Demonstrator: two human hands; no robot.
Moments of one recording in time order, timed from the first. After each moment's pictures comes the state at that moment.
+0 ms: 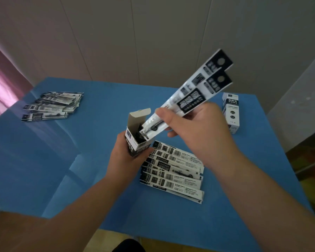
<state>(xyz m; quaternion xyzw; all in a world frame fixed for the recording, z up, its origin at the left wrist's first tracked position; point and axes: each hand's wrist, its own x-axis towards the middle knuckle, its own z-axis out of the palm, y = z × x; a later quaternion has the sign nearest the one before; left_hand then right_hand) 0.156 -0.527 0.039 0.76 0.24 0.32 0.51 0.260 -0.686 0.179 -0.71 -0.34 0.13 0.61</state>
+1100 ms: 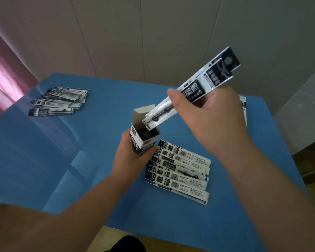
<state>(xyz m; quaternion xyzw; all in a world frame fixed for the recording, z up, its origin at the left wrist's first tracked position) 0.154 -0.523 0.040 0.76 0.25 0.31 0.52 0.255 -0.676 0.209 -0.76 -0.36 -0.01 0.53</state>
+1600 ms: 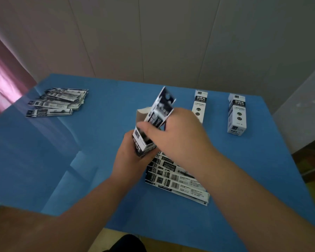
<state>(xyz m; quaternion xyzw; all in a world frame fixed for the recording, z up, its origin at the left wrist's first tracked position) 0.158 -0.523 0.035 0.77 0.25 0.29 0.51 0.236 -0.641 0.177 -0.84 -0.40 0.04 0.37</state>
